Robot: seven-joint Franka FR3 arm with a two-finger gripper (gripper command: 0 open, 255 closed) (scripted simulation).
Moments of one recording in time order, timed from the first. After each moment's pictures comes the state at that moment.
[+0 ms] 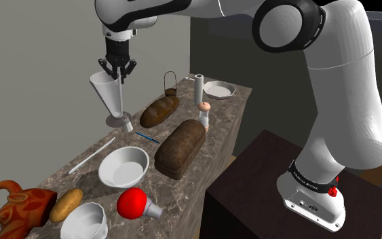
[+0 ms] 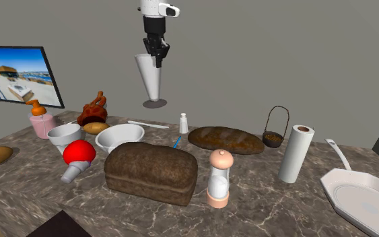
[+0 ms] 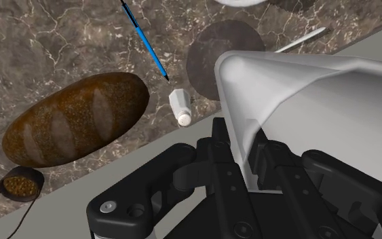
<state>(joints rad) 0.35 0.56 0.01 -1.23 0.09 1.97 0.56</state>
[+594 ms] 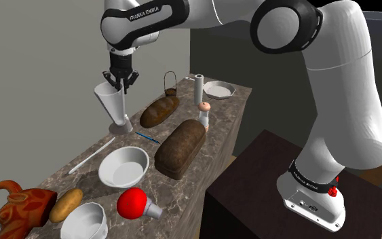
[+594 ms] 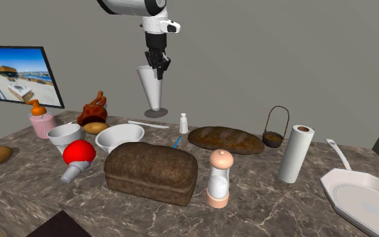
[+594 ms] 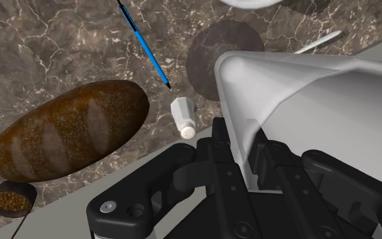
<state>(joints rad) 0.35 0.57 0.01 -1.33 0.10 2.09 0.55</state>
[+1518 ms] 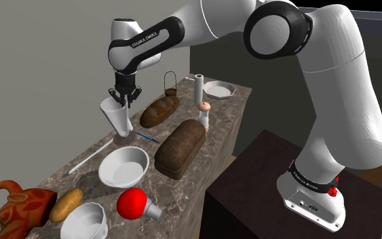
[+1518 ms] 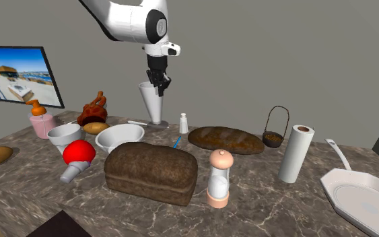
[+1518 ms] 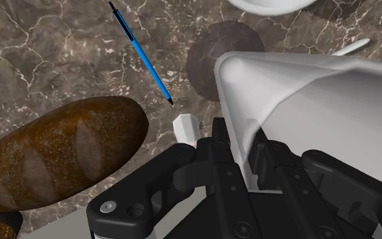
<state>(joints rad) 0.35 0.62 0.02 -1.43 0.11 2.24 0.53</state>
